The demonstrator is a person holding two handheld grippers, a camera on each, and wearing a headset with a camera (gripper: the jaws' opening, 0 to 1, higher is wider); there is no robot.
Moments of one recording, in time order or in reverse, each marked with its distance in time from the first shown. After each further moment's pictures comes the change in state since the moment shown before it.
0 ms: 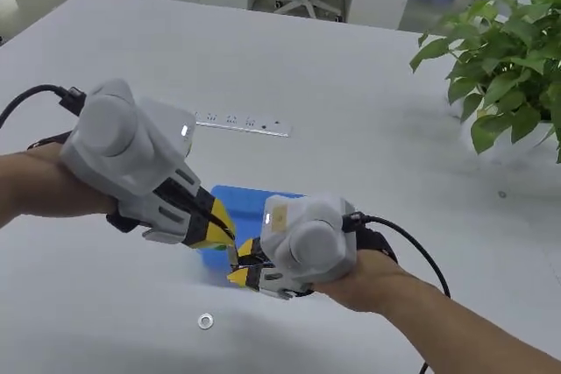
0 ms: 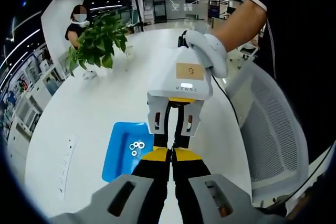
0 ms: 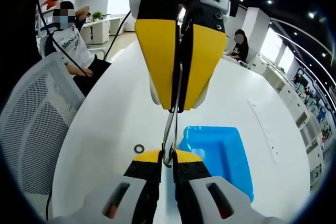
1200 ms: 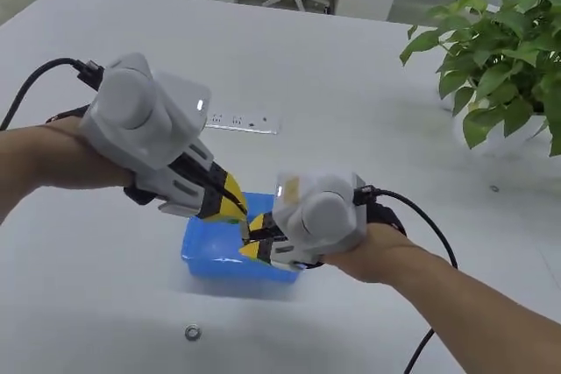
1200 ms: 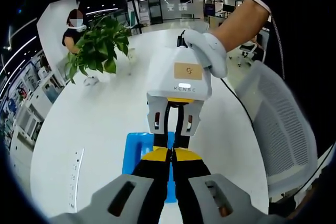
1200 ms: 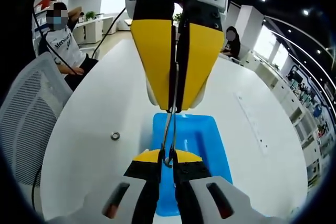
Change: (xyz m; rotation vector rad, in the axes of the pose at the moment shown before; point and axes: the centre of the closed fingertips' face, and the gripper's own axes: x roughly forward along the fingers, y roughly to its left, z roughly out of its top) left arm 0.020 0.047 0.011 0.051 -0.004 -0.004; right arm -0.011 -0.047 -0.024 0.022 0.014 -0.048
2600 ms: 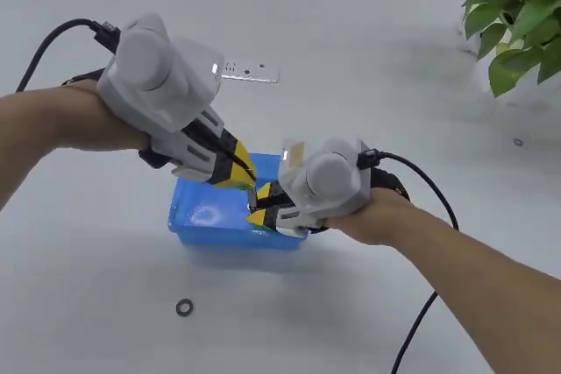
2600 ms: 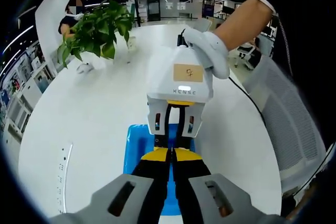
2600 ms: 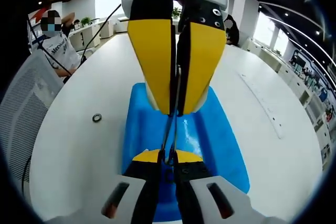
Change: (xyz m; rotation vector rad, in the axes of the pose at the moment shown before) left arm 0.048 0.035 -0.035 -0.051 0.011 -0.075; right arm 0.036 -0.020 -0.052 0.099 0.019 0.057
